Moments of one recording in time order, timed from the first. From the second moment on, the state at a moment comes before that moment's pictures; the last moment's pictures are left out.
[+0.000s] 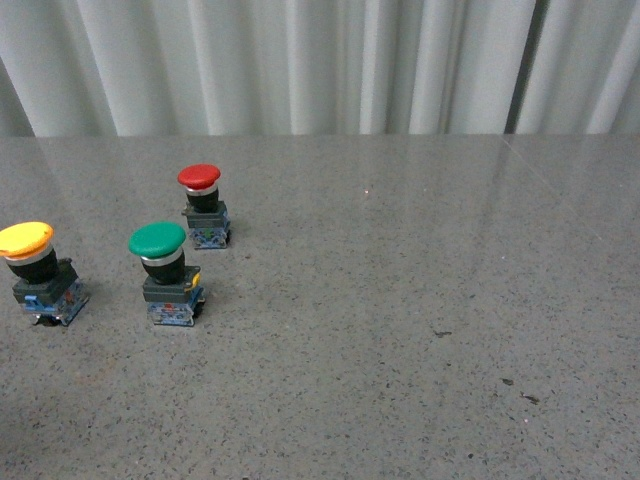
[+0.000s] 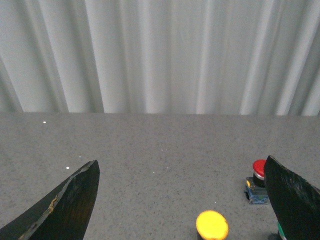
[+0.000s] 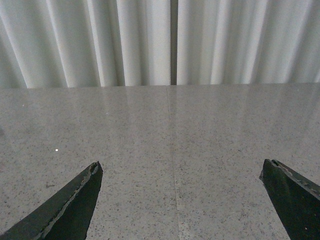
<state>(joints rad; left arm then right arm) 0.07 0.69 0.38 0.31 -0.01 0.04 0.00 0.00 0.01 0.00 0.00 0.01</state>
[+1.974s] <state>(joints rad) -0.42 1.37 0.88 0.31 -0.19 -0.07 0.00 0.00 0.01 0.00 0.00 0.01</state>
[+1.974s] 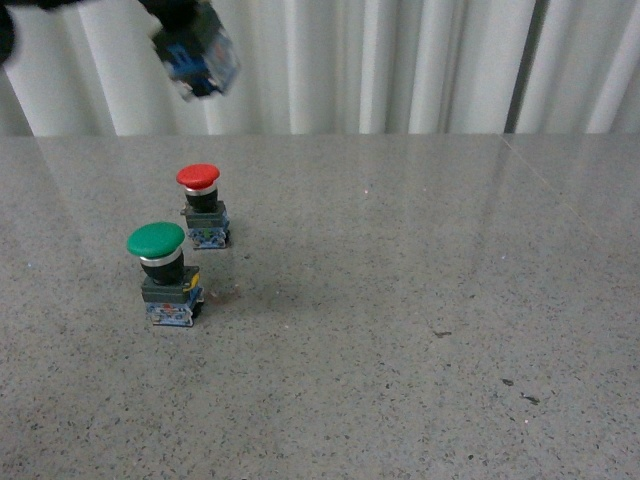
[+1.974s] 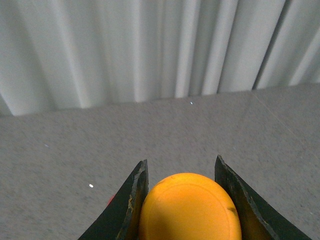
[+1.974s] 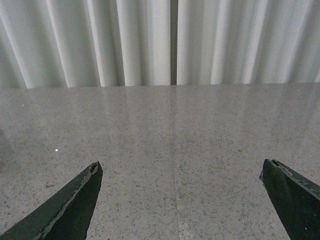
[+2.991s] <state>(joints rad) -0.64 1.83 0.97 0.31 -0.34 -0.34 0.00 0.00 0.01 0.00 0.00 0.01</state>
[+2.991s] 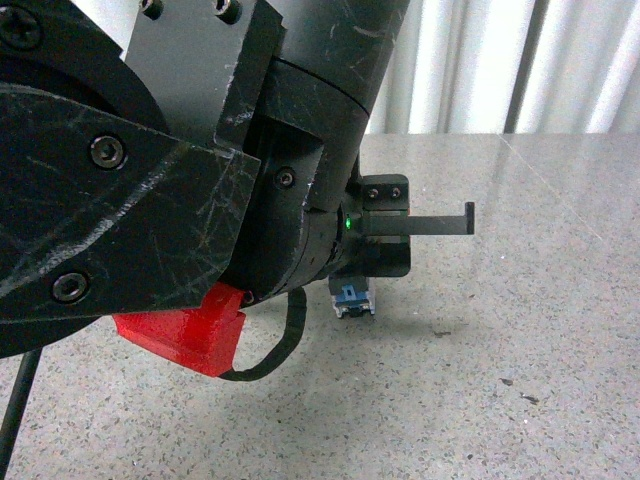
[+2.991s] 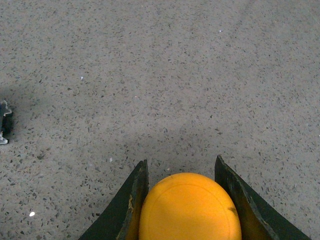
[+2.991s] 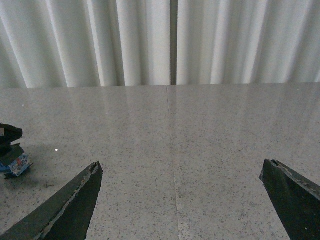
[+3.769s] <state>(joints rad) -0.59 1.61 0.92 0.39 -0.34 -0.26 0.00 0.00 0.01 0.00 0.00 0.01</state>
